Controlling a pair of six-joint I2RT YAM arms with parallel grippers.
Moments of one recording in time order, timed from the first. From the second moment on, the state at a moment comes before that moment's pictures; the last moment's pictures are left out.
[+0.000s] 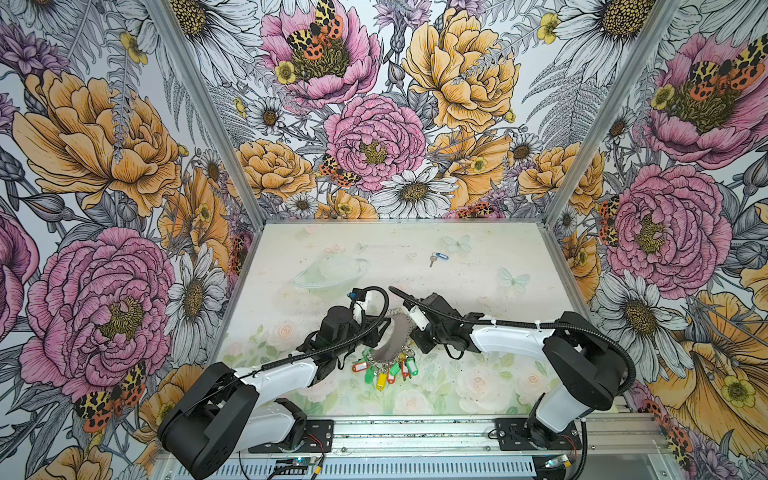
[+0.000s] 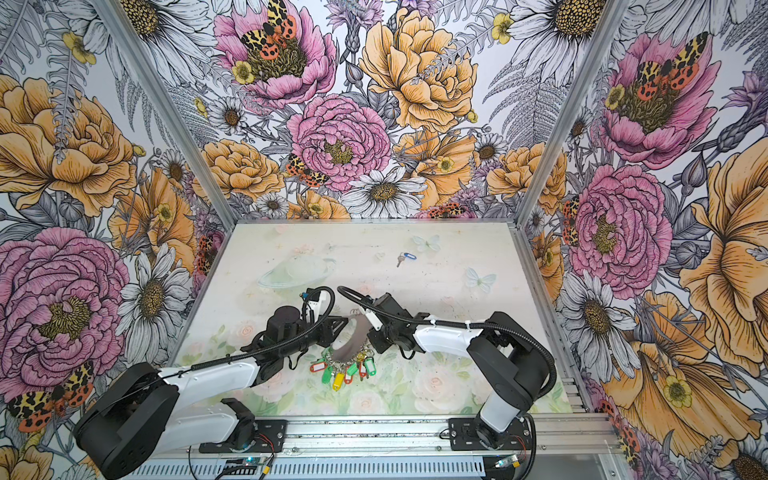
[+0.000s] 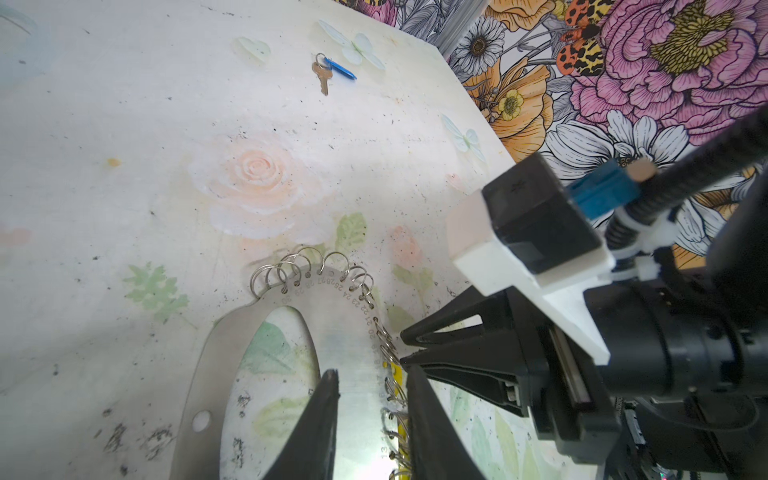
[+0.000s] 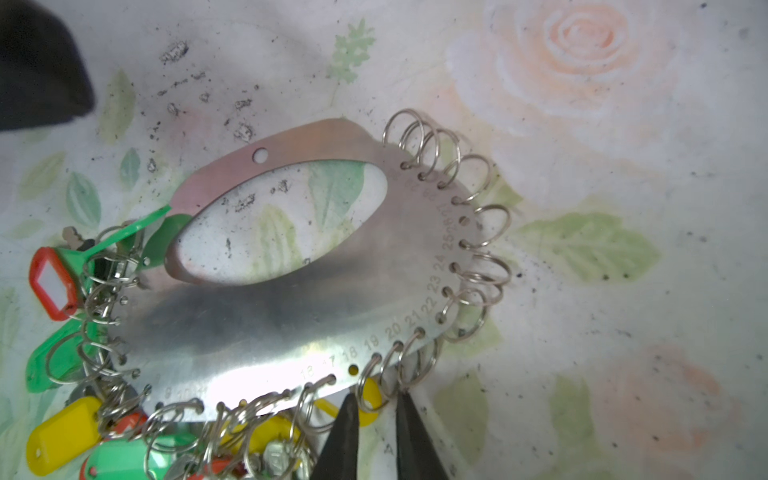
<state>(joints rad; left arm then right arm) -0.59 1.22 0.33 0.48 0.25 -0.50 0.81 1.64 0.82 -0.14 -0.11 0.11</state>
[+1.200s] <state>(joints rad) -0.55 1.09 0.29 0.41 0.22 -0.49 0.88 1.69 0.89 -0.24 0.01 0.13</state>
